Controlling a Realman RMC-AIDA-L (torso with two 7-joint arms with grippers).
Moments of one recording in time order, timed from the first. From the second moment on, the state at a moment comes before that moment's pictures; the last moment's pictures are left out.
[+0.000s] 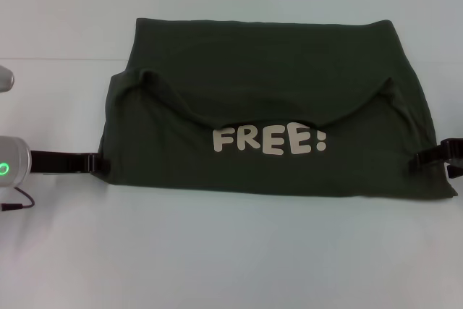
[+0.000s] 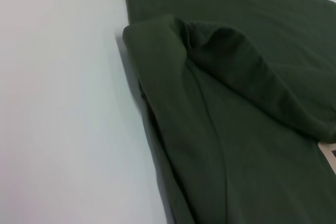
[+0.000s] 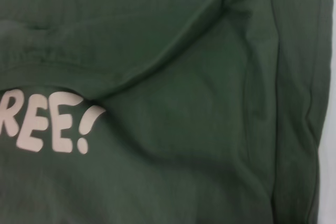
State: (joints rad) left arm -0.64 -2.10 0.55 0.75 2.56 1.14 -2.22; right arm 0.78 1.95 -0.71 -0.74 -2.75 -1.35 2.64
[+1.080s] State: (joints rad) left arm -0.64 -2.10 0.54 0.75 2.55 1.14 -2.23; right arm 0.76 2.00 -0.70 -0.70 -2.72 -1.26 2.56
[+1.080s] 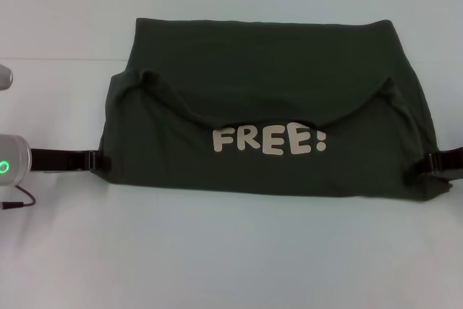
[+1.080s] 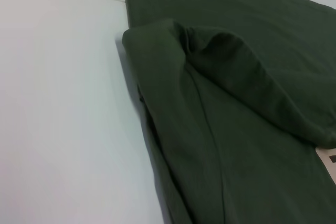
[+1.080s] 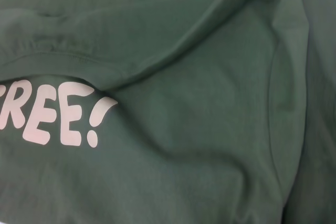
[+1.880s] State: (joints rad) left arm -0.66 -2.07 0.54 0.75 2.57 1.28 -2.24; right arm 0.75 1.98 -0.70 -0.70 -2.72 -1.34 2.50
